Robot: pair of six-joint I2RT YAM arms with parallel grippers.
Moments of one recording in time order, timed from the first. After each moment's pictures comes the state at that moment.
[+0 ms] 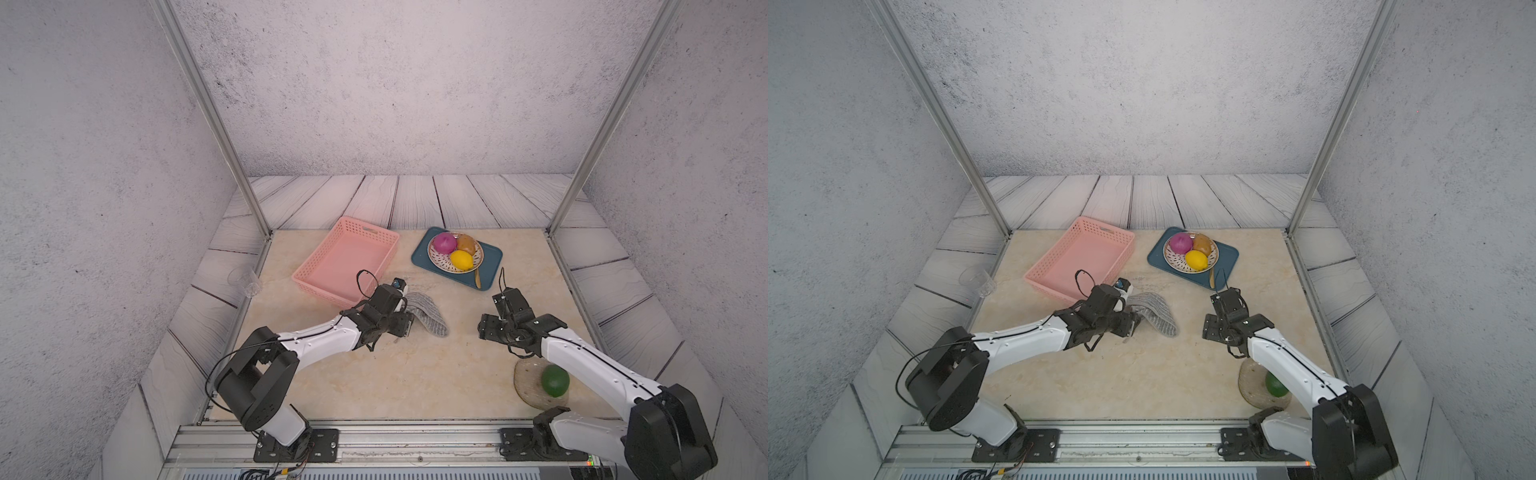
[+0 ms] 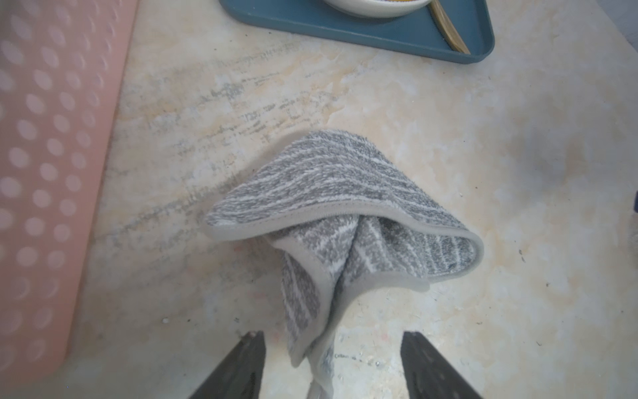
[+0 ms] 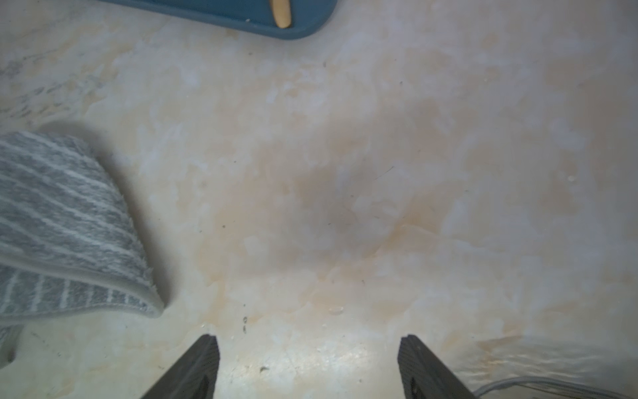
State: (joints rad) left arm -0.75 1.53 0.84 -0.11 -0.01 -0.30; right arm 0.42 1.19 0.71 -0.59 0.13 0.57
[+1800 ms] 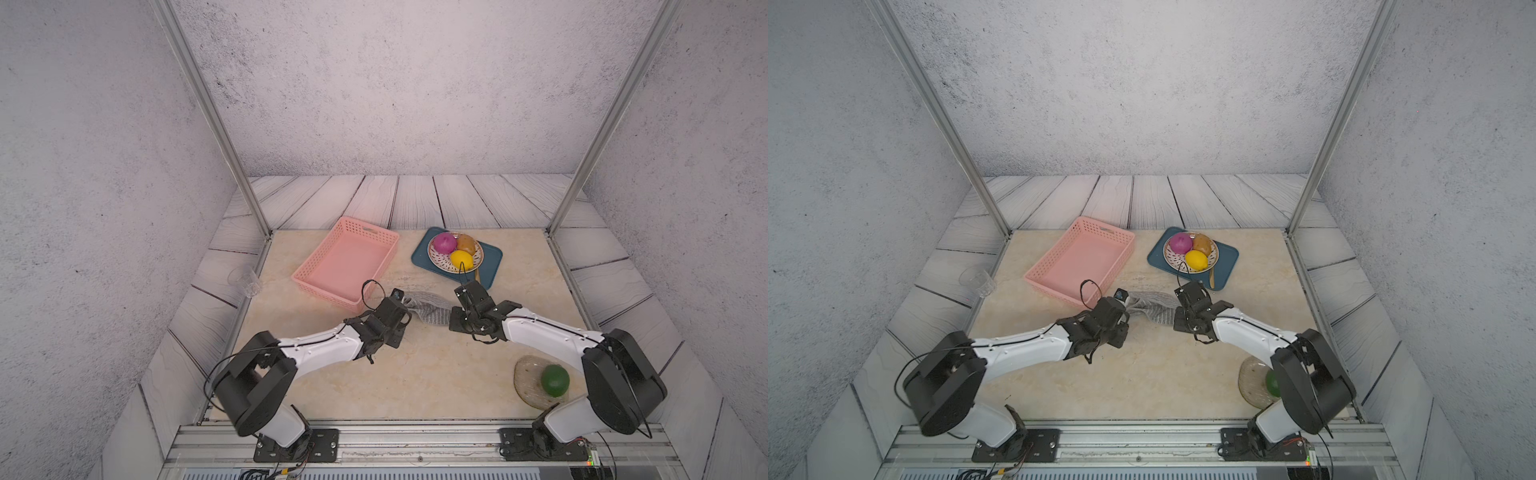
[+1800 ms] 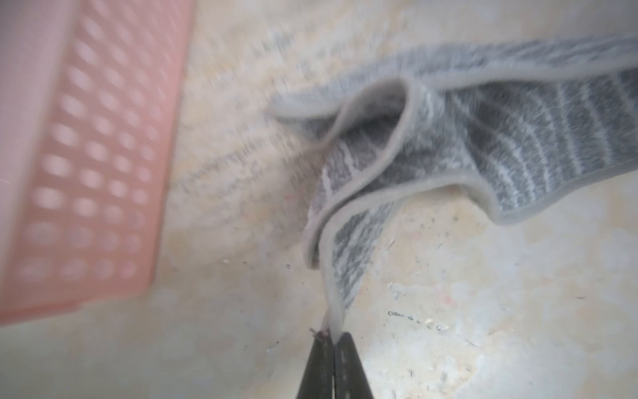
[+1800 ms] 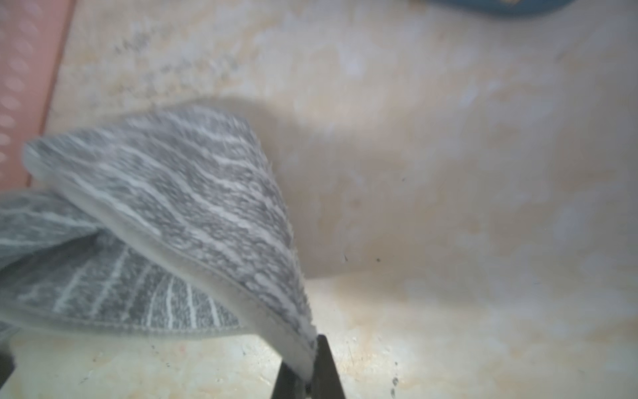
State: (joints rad) left arm -0.83 1.43 0.81 -0.22 -0.27 -0.27; right arm 0.59 1.47 0.92 -0.47 0.13 0.65
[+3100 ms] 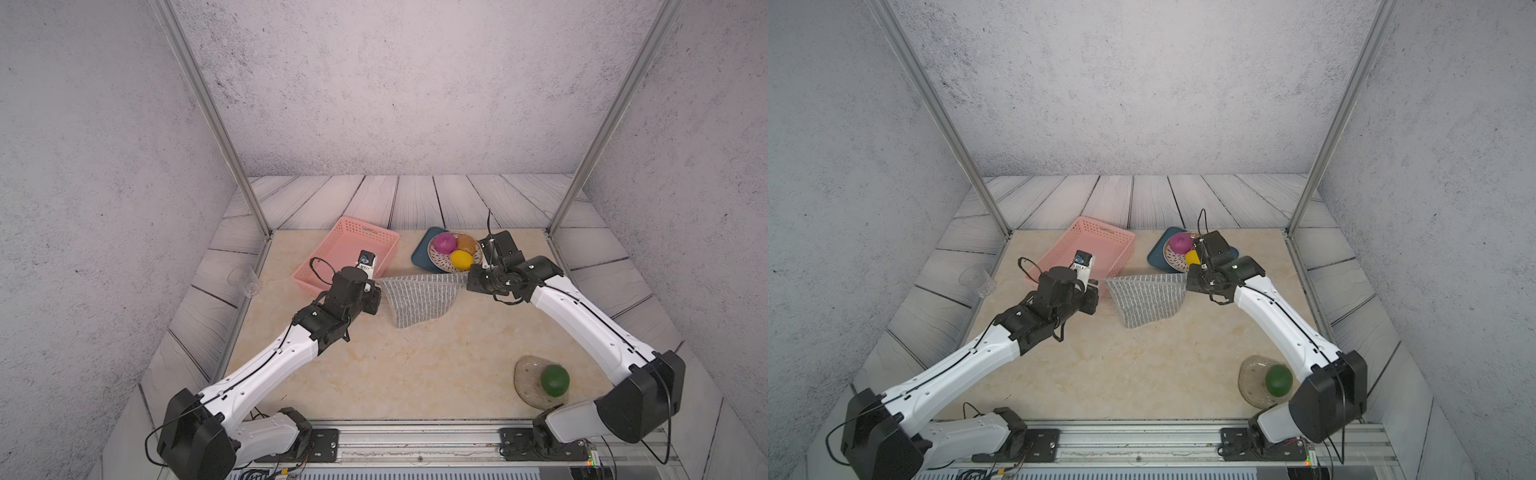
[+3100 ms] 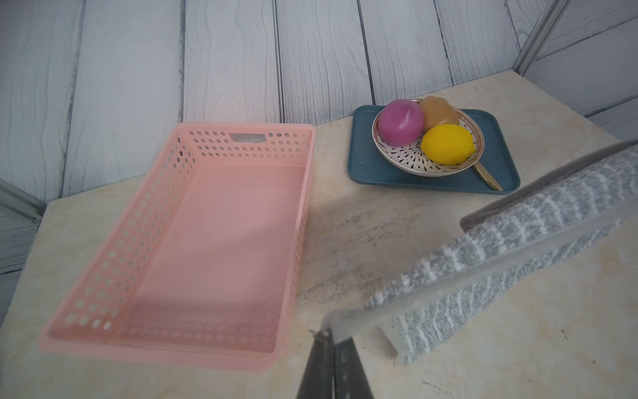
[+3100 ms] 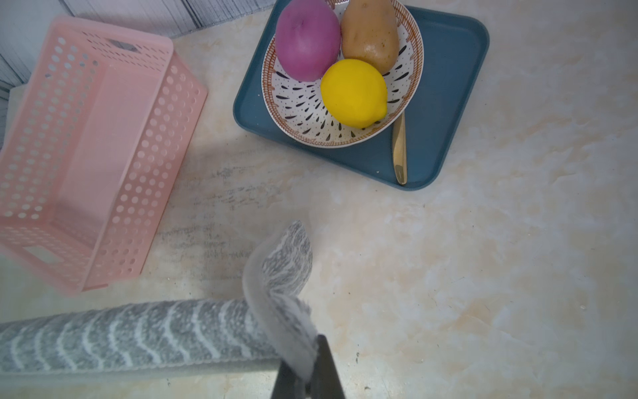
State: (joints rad) left arm -0.60 1.23 0.97 -0.26 -0.20 -0.10; right arm 0.44 1.48 1.41 -0.87 0.08 0.53
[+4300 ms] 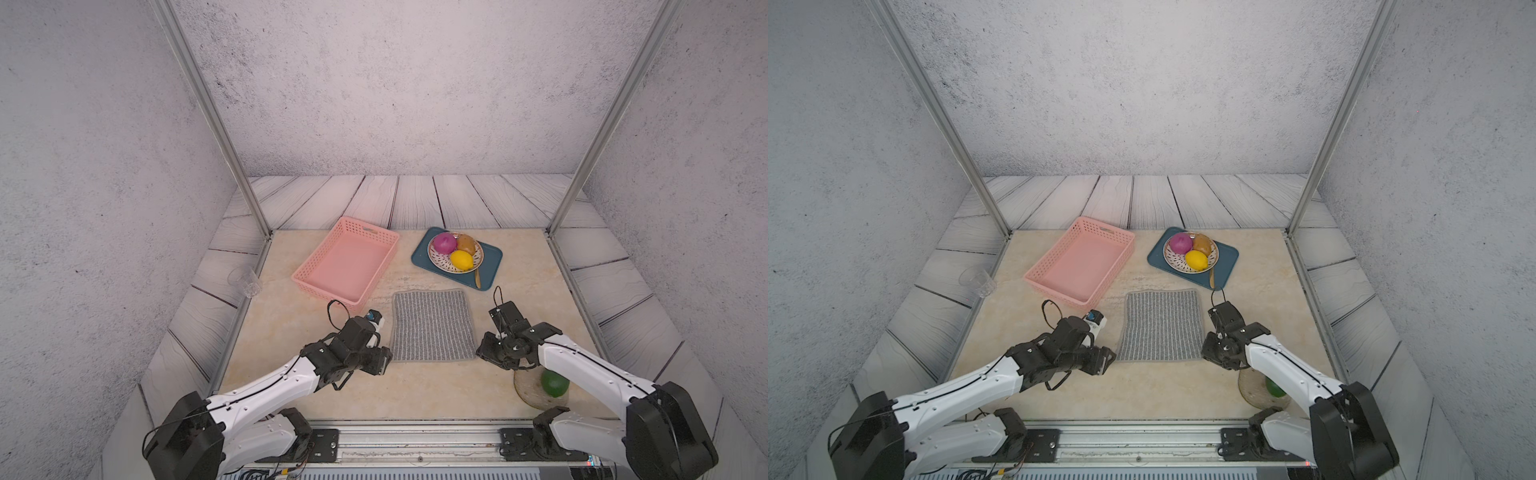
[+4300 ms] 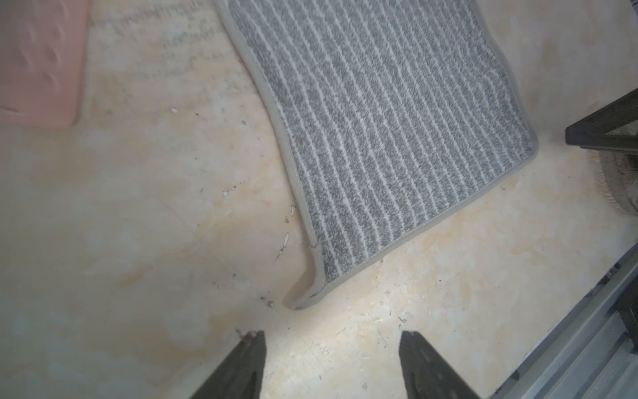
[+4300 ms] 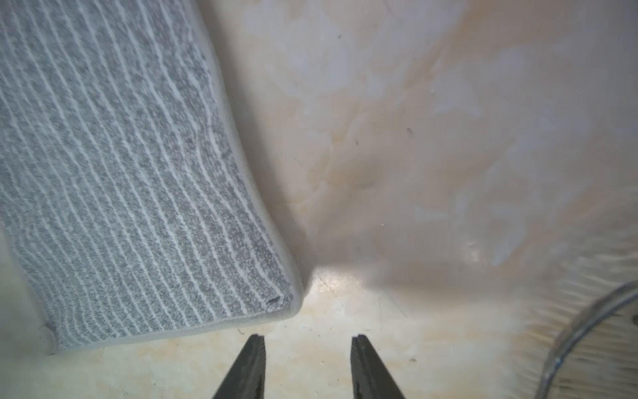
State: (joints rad) left arm -0.79 1.05 0.55 -0.38 0.04 -0.41; right arm 0.42 1.17 0.63 -0.69 -0.07 0.79
